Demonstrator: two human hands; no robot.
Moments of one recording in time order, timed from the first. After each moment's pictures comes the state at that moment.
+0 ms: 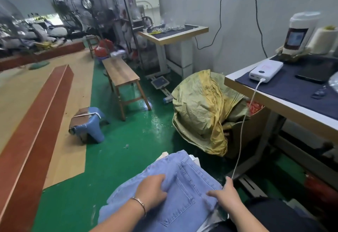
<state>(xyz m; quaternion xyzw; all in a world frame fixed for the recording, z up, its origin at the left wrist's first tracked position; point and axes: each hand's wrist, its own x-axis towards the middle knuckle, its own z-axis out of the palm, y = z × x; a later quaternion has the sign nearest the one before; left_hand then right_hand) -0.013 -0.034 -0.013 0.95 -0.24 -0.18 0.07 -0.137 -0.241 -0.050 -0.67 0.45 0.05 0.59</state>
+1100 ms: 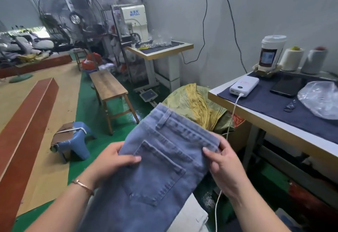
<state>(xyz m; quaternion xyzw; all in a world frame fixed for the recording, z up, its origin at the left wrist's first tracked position) 0.025 -0.021 0.154 0.76 -0.22 -0.26 0.55 -0.122 -0.276 0.093 -0.39 0.12 -0.20 0.89</state>
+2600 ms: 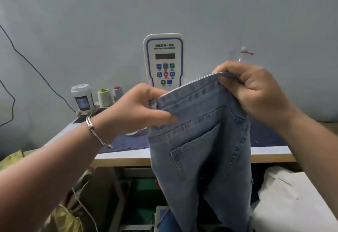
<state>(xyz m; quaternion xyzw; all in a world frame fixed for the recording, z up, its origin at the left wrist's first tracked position) -0.225 -0.341 0.356 0.34 -0.84 -0.28 0.32 -0.484 -0.358 0.358 -0.82 0.30 -0.48 0.10</state>
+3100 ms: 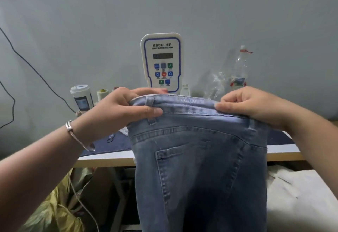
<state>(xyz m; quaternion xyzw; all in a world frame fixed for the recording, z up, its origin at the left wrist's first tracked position) -0.198 -0.340 0.351 0.36 -0.78 -0.37 0.36 -0.512 -0.372 0.341 -0.78 0.40 -0.28 0.38</state>
